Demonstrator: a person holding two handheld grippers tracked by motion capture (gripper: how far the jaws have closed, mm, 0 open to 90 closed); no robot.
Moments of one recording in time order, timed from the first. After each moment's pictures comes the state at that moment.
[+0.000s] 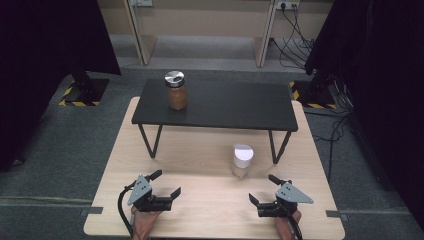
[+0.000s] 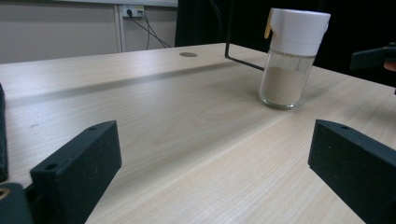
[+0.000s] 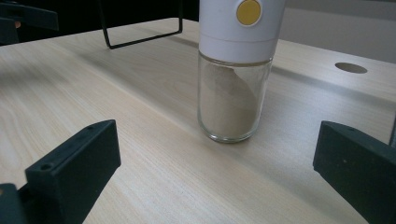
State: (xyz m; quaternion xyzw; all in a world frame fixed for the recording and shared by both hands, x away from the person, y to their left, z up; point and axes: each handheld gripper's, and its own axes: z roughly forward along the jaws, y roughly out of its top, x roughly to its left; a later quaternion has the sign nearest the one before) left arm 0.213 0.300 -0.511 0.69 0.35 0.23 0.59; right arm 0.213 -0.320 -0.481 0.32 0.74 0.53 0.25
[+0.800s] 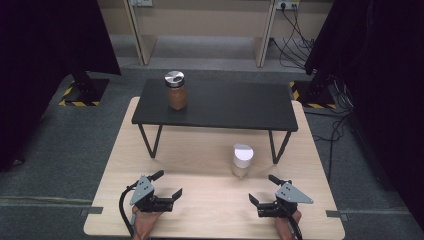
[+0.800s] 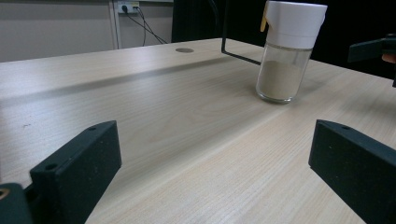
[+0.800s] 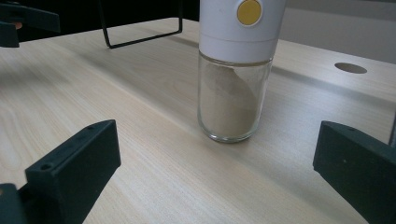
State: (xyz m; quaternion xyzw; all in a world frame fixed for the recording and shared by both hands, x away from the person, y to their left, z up) left arm 0.215 0.299 -0.510 0.69 0.34 0.23 0.59; right arm 0.212 -0.319 -0.481 0.32 0.74 0.53 0.25
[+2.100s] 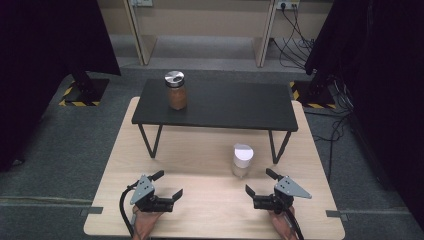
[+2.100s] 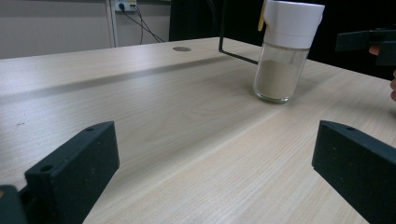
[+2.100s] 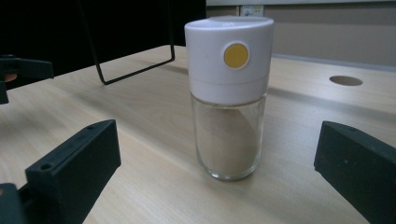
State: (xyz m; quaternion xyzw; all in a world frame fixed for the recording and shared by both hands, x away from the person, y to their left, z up) left arm 0.217 0.299 -0.510 0.70 0.34 0.22 0.59; right arm 0.220 -0.304 -0.485 0.35 0.70 0.57 0.25
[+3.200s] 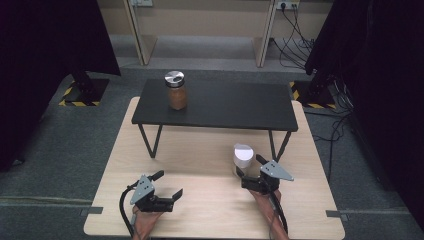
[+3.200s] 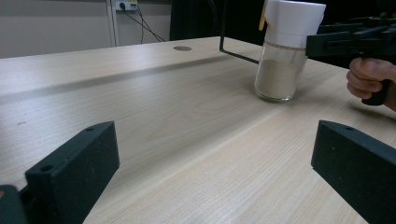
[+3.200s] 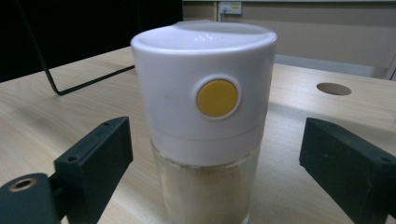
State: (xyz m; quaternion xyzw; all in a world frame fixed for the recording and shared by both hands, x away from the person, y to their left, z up) left arm 0.217 0.299 -0.509 0.70 0.34 0.22 0.59; right arm 0.261 -0.260 -0.481 0.38 0.69 0.55 0.28
